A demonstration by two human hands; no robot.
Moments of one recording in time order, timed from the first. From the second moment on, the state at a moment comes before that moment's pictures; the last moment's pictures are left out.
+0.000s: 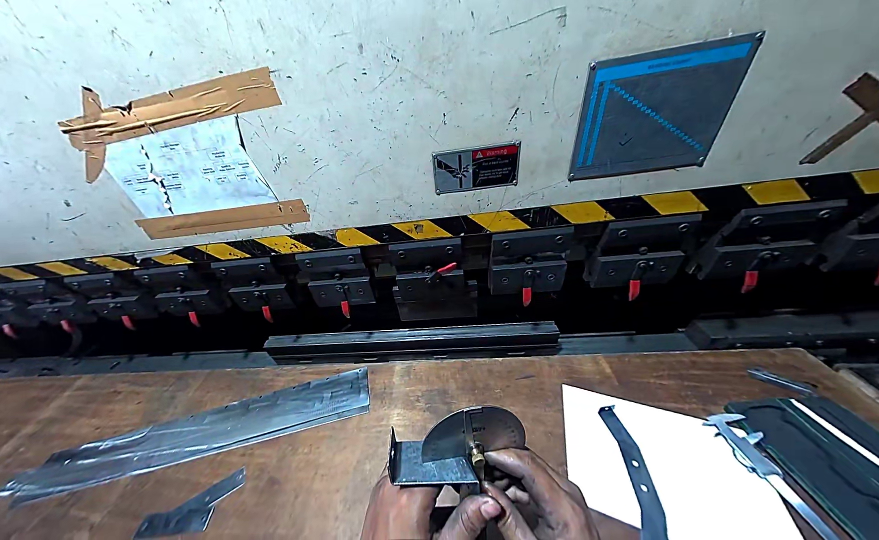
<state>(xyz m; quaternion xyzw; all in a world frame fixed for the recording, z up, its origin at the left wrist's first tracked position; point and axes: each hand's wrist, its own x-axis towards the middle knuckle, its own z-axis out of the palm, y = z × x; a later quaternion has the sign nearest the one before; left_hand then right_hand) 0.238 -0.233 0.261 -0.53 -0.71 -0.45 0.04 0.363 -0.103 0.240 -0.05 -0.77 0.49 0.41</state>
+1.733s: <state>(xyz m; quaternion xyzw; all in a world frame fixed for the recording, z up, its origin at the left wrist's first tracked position) 0.205 -0.298 0.190 -0.46 -0.41 -0.47 -0.64 0.322 -0.069 0.138 0.28 -0.54 0.79 -0.05</state>
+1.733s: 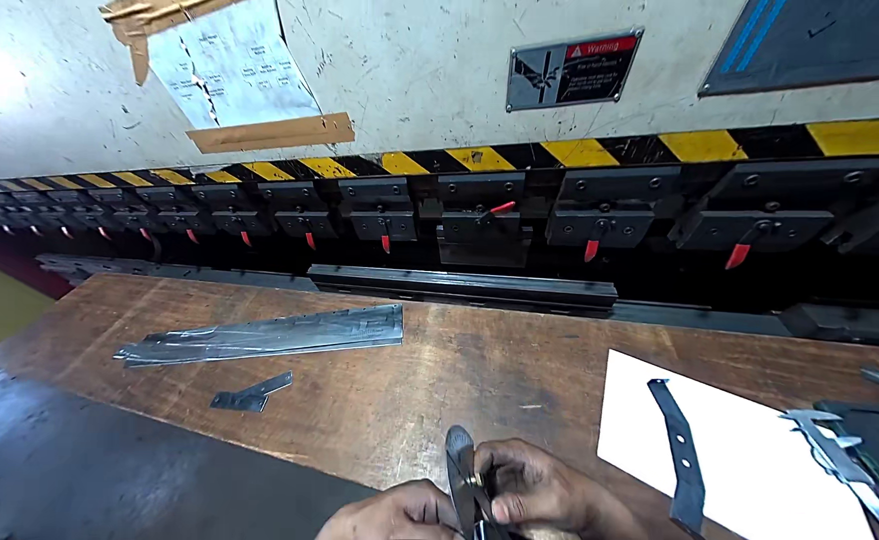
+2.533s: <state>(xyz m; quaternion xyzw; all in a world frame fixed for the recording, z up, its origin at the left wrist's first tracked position) 0.256 -0.248 0.160 -0.41 -0.50 -0.74 -0.19 0.335 -0.113 0.155 0.04 -0.34 0.93 0.14</state>
